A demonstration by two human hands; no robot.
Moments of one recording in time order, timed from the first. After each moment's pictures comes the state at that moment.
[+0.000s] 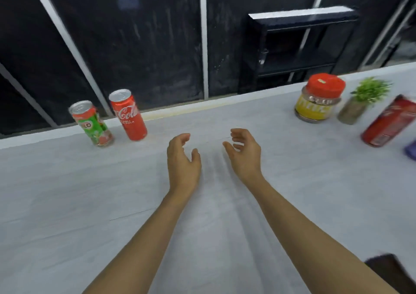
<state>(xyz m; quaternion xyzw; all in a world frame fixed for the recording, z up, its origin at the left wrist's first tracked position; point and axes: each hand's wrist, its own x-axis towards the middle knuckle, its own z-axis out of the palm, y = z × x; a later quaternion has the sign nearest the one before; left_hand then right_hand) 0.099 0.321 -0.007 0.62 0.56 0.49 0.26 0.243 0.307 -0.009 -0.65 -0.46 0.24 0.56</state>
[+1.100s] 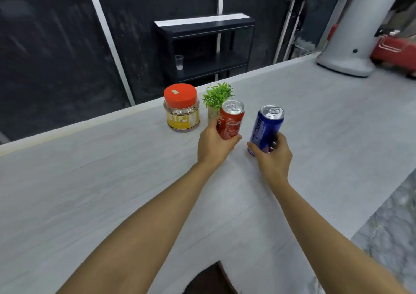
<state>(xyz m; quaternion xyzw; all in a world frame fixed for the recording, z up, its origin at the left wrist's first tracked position) 0.513 0.262 0.017 0.72 0.41 0.37 0.42 0.615 0.159 0.000 -0.75 -0.26 0.09 0.60</state>
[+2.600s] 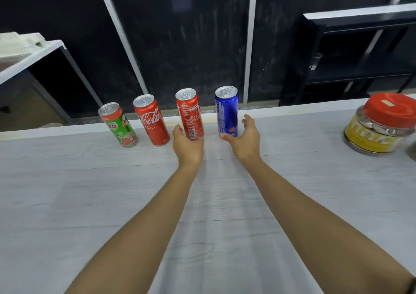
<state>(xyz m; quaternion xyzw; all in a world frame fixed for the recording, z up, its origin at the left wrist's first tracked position) 0.114 0.413 0.005 0.43 0.68 0.51 0.31 0.239 0.421 0.001 -0.63 -0.47 0.36 0.51</state>
